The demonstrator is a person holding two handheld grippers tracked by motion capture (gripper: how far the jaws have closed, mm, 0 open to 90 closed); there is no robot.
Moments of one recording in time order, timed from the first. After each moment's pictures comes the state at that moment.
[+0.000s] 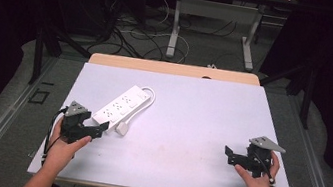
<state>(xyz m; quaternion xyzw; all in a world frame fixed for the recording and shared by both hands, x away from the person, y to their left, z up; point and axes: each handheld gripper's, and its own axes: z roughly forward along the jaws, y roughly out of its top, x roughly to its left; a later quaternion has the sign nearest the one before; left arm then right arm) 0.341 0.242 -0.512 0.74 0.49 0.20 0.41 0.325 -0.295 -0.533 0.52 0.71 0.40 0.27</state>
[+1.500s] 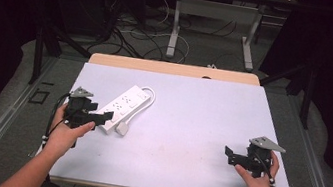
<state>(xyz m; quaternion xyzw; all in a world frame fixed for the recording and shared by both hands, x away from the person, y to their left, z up) 0.364 0.230 -0.471 0.76 0.50 0.15 0.40 0.326 -0.297 -0.535 0.52 0.71 0.40 0.26</state>
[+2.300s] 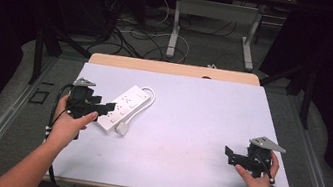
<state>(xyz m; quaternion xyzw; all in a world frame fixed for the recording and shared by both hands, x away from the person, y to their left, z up) 0.380 0.224 -0.448 0.75 0.51 0.15 0.39 0.326 -0.298 -0.535 0.52 0.71 0.41 0.26</state>
